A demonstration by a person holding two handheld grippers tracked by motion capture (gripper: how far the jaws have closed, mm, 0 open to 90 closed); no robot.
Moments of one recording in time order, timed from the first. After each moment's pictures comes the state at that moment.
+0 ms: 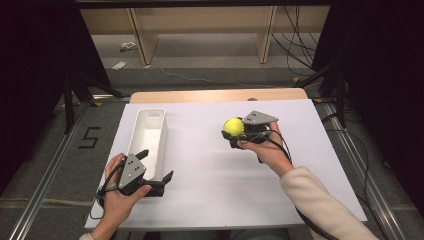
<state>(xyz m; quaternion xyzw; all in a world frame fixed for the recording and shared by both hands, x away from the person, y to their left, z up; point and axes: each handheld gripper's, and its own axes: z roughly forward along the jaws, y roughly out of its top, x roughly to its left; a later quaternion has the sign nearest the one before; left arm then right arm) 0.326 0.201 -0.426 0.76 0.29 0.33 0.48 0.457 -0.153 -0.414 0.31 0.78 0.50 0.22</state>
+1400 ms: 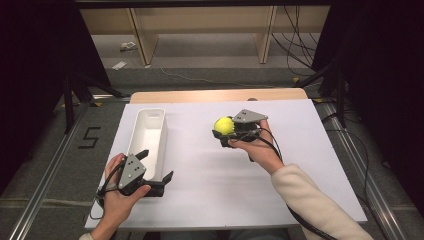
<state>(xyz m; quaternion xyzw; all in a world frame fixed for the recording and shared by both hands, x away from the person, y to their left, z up) 0.326 0.202 -0.425 0.76 0.28 0.33 0.48 0.461 -0.128 -0.413 0.30 0.78 0.51 0.21</state>
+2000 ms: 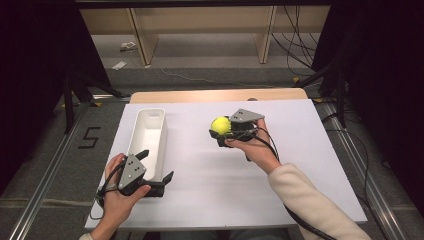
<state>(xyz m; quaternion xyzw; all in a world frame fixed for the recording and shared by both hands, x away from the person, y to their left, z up) 0.325 0.201 -0.425 0.76 0.28 0.33 0.48 0.463 -0.119 -0.412 0.29 0.78 0.51 0.21</state>
